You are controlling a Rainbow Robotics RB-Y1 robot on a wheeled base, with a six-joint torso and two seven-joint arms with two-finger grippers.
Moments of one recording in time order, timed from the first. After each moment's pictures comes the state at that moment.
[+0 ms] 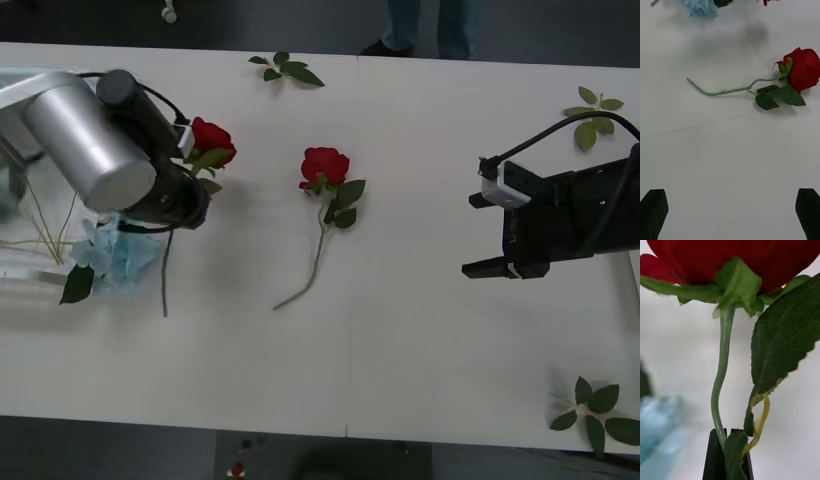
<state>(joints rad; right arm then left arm) -0.88 -1.47 1.13 -1.89 -2.10 0.55 2.72 -0.84 0.94 -0.78 -1.71 0.88 1.34 -0.90</state>
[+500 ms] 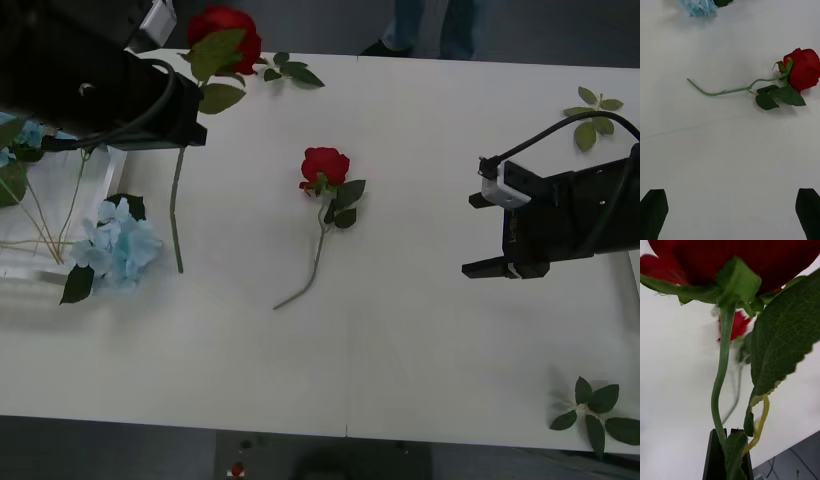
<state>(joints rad) -0.88 -1.47 1.13 -1.89 -2.10 0.55 2.72 -0.76 0.92 -0.26 -1.95 1.26 1.41 -0.99</state>
